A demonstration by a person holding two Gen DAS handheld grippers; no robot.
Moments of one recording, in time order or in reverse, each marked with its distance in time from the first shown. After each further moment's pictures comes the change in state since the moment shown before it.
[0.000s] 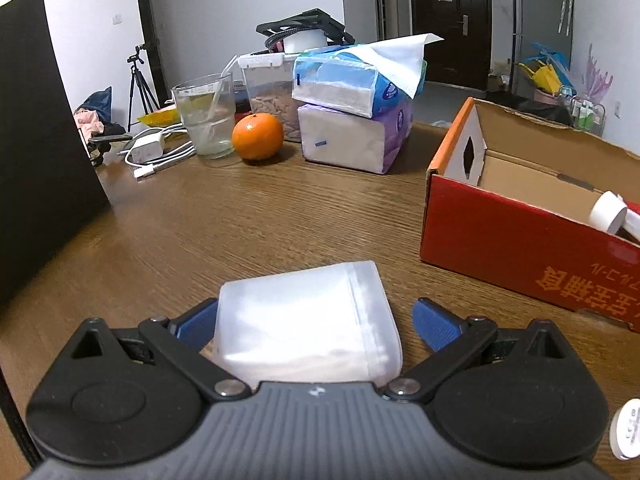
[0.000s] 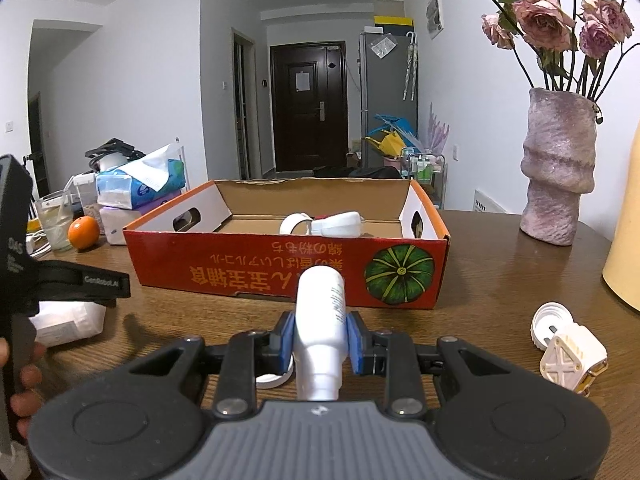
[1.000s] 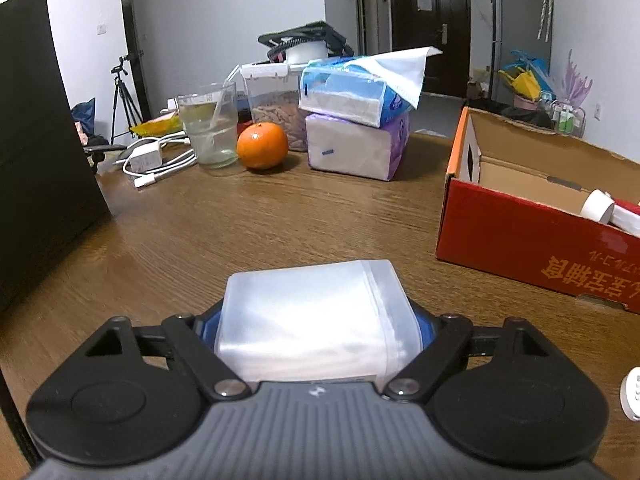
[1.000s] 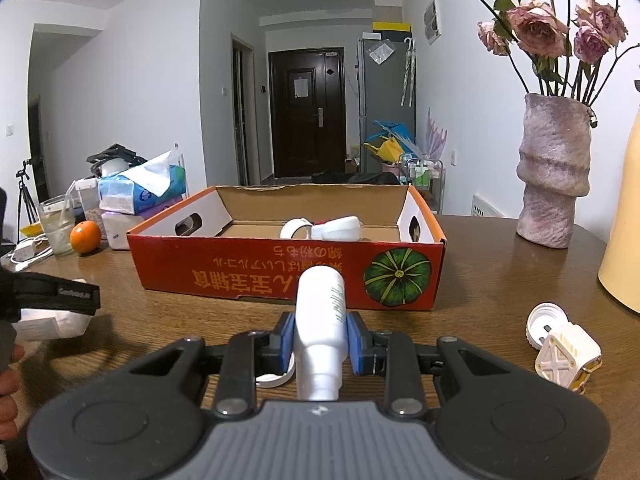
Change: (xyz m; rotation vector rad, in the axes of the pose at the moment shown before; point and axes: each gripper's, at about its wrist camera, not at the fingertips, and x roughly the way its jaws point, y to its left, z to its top) left arm -0.012 0.032 -0.006 0.022 -0.045 -0.074; right arm -0.010 0.001 -0.002 0.004 -0.023 -0.003
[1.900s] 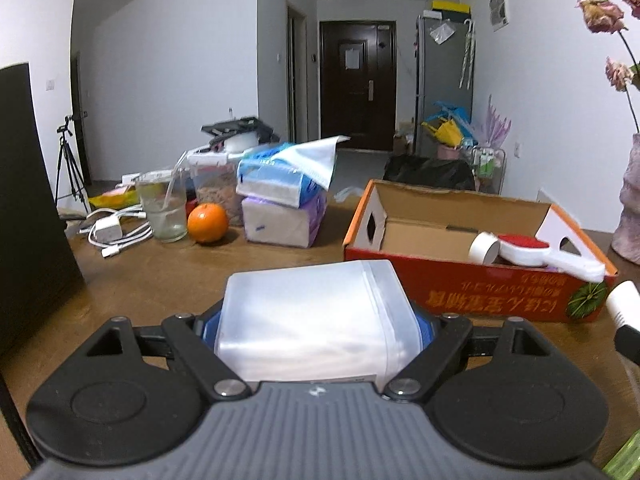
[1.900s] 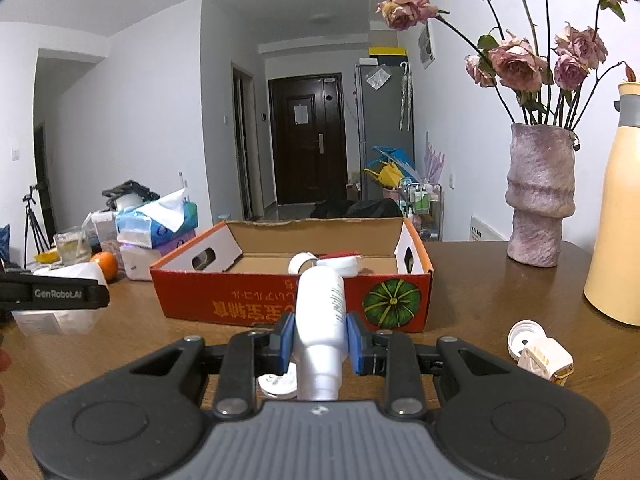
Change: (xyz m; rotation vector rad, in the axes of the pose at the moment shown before) left arm -0.090 -0.002 -0.002 0.071 -0.200 -0.214; right arm -0.043 0.002 0.009 0.027 -0.085 0.013
